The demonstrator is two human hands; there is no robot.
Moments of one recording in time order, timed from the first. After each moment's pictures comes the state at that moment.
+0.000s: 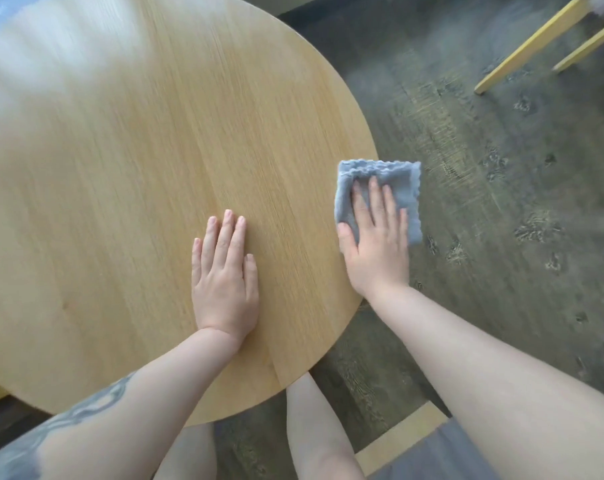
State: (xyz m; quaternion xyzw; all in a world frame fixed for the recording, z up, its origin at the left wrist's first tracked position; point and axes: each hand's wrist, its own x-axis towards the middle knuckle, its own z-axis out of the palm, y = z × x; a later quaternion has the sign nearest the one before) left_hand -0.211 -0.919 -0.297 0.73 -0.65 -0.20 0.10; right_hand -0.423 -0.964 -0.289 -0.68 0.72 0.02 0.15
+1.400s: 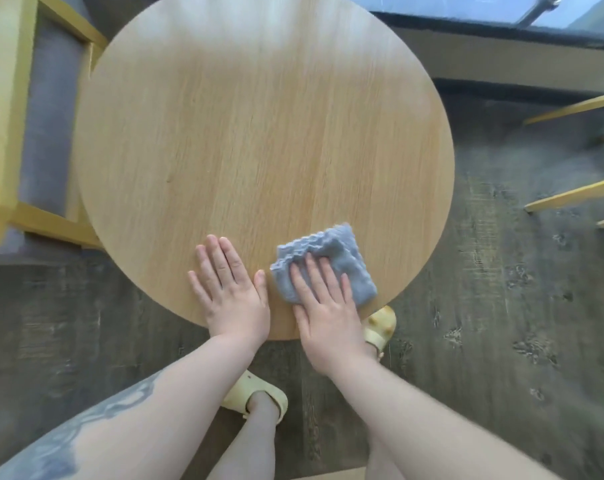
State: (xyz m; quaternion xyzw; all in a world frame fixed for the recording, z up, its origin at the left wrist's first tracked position) left_hand -0.216 -0.797 -0.301 0.91 -0.38 -0.19 0.03; right_hand -0.354 -0.839 -0.284 -0.88 0.43 0.08 0.18
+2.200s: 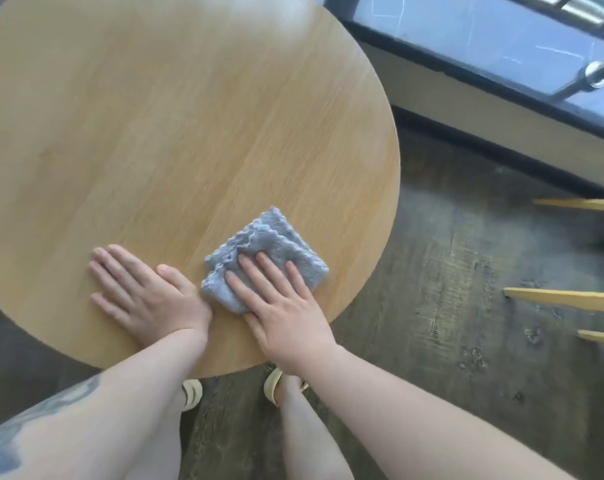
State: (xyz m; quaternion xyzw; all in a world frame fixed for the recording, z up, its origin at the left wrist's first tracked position) left_hand -0.315 -0.913 -0.309 0.99 0.01 -0.04 0.11; right_hand -0.442 -1.010 -0.285 -0.96 0.17 0.12 0.20
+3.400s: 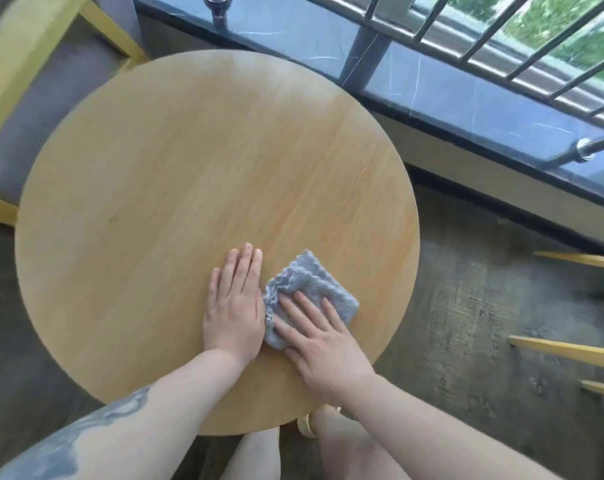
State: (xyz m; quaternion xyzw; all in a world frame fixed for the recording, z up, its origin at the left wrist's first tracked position) left_hand -0.264 -0.951 -0.293 0.90 -0.38 -0.18 0.11; right_hand -0.413 -1.048 -0.273 -0.97 0.10 0.18 0.15
